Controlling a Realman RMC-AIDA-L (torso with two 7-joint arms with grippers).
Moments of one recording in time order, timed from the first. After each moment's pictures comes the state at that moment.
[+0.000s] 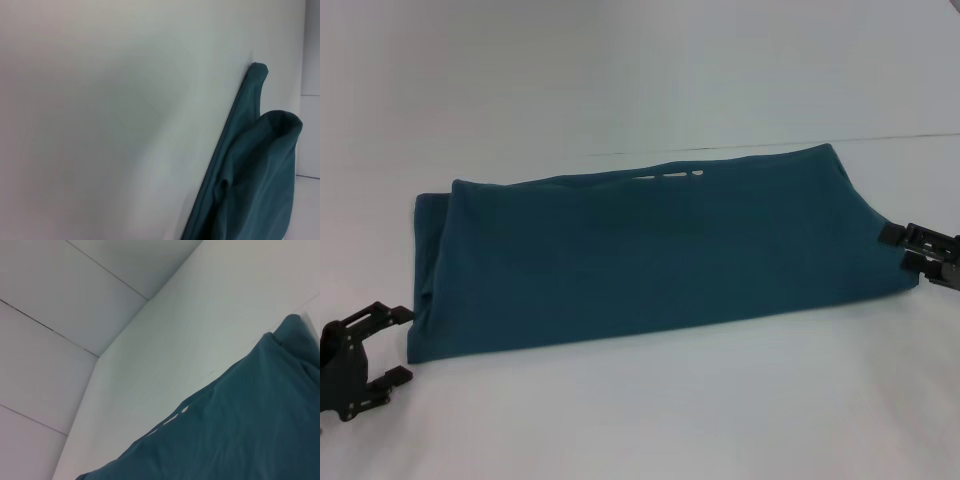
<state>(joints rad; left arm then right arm) -0.43 -2.10 0.32 0.59 2.19 1.27 -2.75 0.39 1.95 -0.60 -0.52 -1.80 -1.29 2.08</state>
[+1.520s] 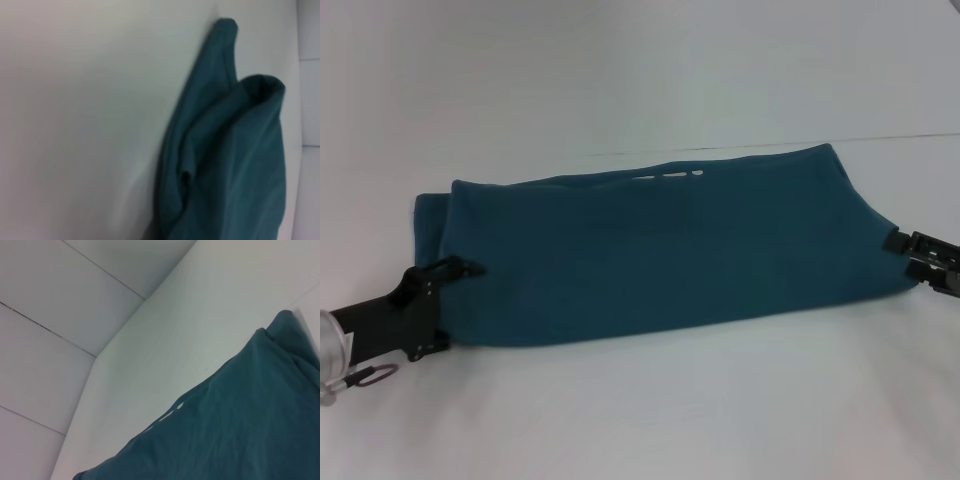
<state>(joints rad) -0.60 -2.10 0.40 0.48 2.20 1.11 -2.72 0.37 1.95 -0.60 -0.52 -1.80 -1.30 2.08</state>
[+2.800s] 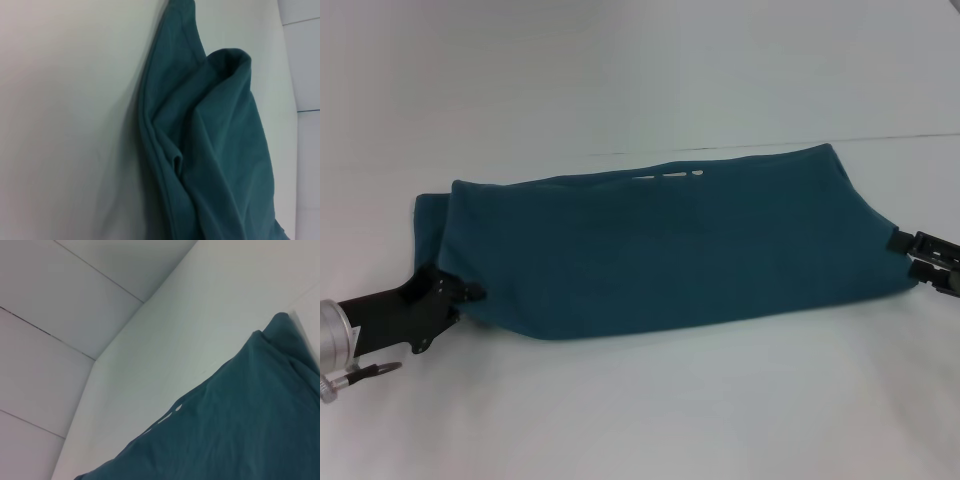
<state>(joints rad) -0.61 -2.09 0.45 0.49 2.20 1.14 -2.65 0.37 1.95 -0.58 -0.52 -1.80 -1.30 2.08</state>
